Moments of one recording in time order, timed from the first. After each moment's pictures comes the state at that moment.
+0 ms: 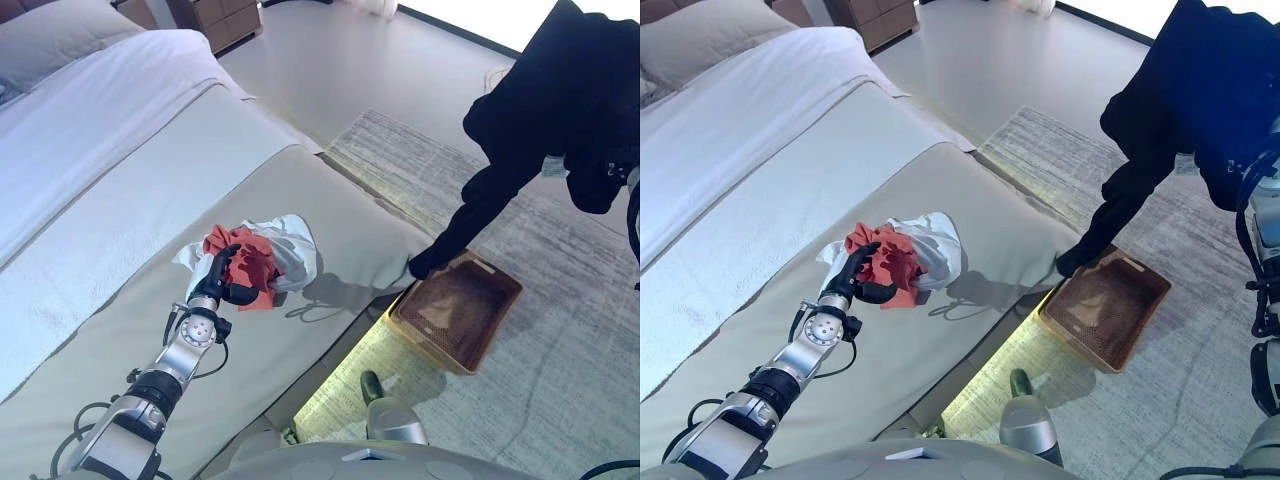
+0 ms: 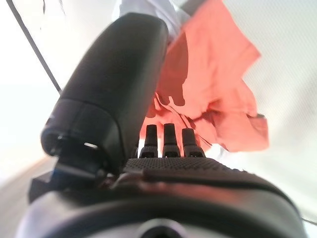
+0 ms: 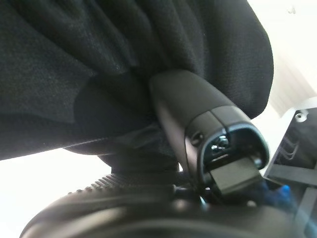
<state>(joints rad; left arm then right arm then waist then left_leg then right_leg) -0.25 0.44 -0.39 0.68 0.00 -0.05 0.27 -0.71 -1.06 0.12 0.51 0.14 0.10 -0.35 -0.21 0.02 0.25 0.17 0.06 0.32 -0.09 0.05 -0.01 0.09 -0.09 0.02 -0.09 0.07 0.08</state>
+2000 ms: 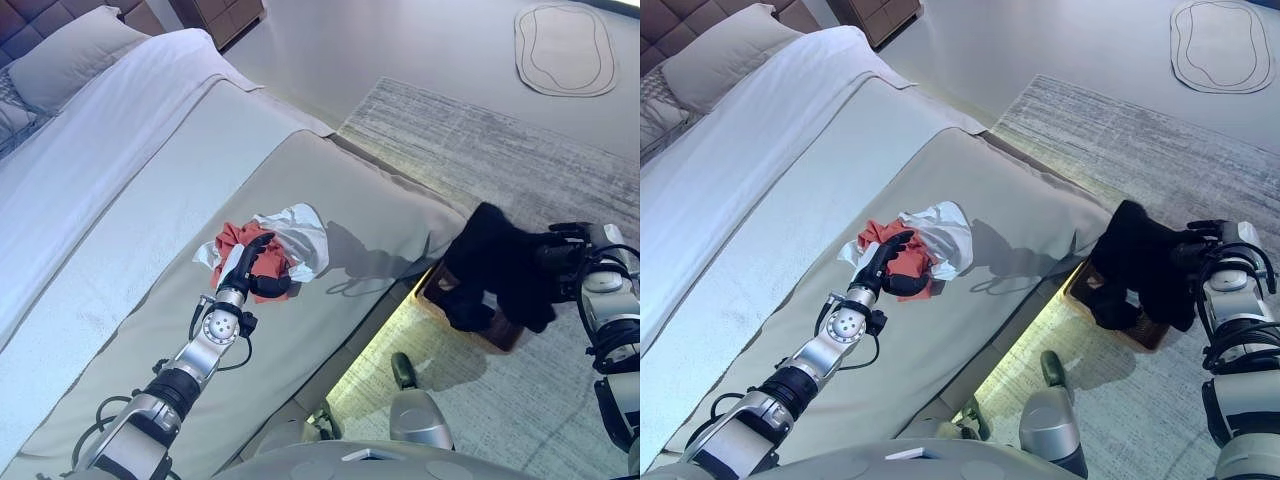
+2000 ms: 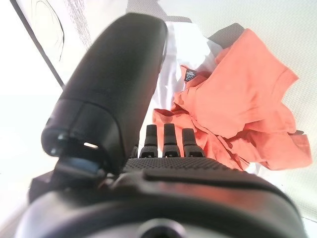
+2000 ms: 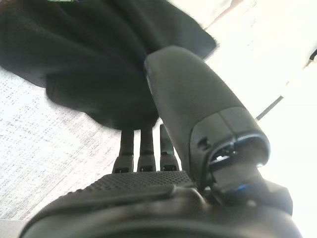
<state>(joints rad) -0.25 0.41 -0.47 0.56 -0.04 -0.09 0.25 -0.51 -0.84 0.14 1.01 0.14 0.11 -0.17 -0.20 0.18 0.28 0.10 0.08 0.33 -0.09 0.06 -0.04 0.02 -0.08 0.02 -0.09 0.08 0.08</state>
